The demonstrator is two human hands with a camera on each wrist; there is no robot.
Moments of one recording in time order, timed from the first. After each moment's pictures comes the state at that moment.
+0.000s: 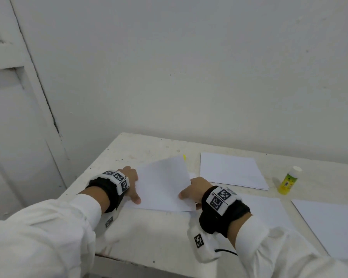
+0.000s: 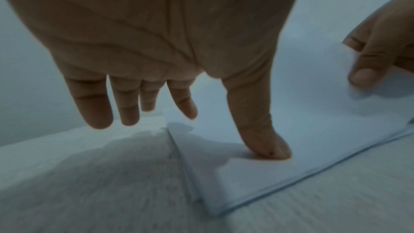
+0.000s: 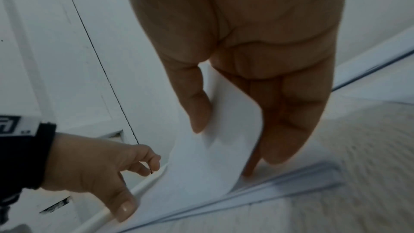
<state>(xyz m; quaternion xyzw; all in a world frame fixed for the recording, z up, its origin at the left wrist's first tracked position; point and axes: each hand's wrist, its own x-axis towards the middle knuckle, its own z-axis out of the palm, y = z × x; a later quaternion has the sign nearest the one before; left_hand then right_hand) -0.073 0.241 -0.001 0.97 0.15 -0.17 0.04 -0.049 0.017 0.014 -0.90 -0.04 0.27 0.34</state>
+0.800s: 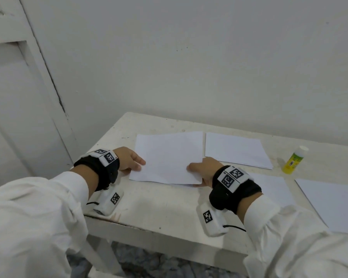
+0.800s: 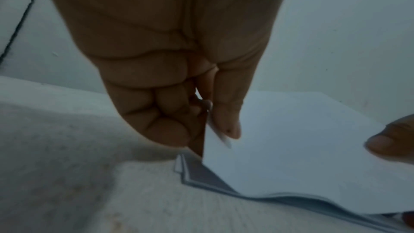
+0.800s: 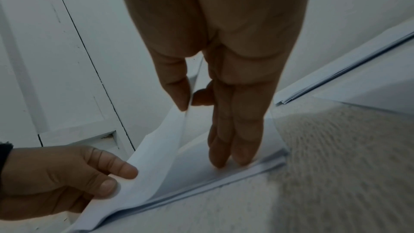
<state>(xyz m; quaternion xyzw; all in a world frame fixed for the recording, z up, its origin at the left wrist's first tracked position) -0.102 0.263 -0.001 0.89 0.18 -0.14 0.40 -0.061 0.007 0.009 -0.81 0.05 0.28 0.51</state>
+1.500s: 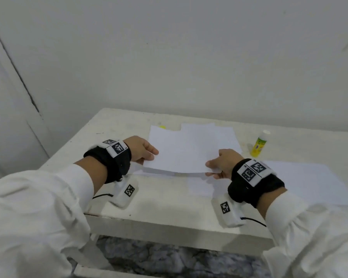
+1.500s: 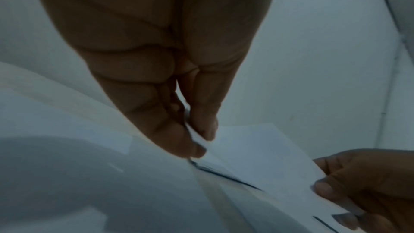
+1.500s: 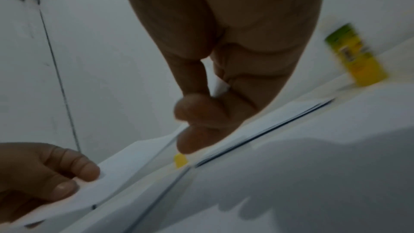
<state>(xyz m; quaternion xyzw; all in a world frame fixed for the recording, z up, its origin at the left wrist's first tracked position) -0.093 0.147 0.028 0.88 0.12 -0.11 0.44 -0.060 -0.116 0.022 -0.82 0.10 0.23 0.51</state>
